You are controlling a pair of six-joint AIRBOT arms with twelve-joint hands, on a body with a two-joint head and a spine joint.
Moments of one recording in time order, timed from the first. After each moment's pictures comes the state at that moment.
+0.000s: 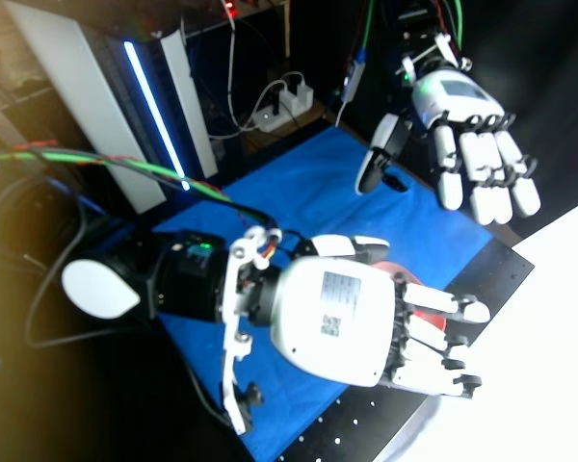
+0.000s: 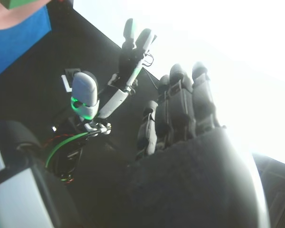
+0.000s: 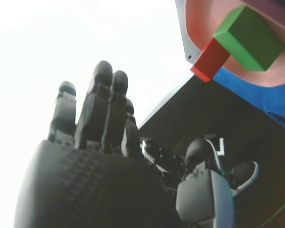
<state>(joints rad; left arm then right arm) 0.52 -1.17 1.41 0.13 -0.67 1.00 -0.42 -1.41 1.75 -0.39 0.43 -0.50</state>
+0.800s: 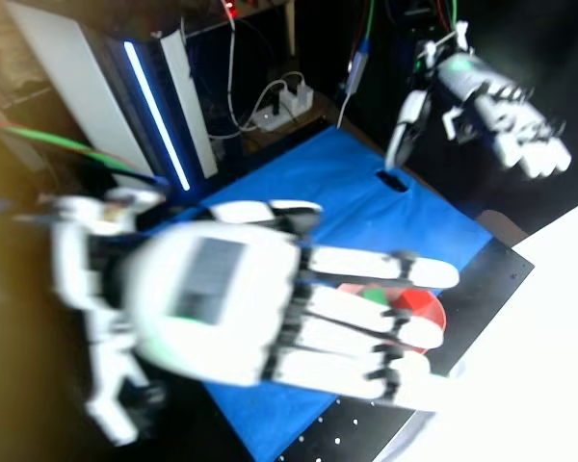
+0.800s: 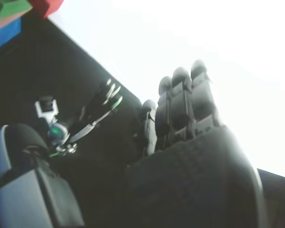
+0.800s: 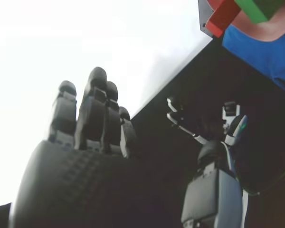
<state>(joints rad) 0.85 -0.96 1.27 -0.27 -1.01 1.00 -0.39 -0.99 1.36 -0.31 0.52 -0.62</state>
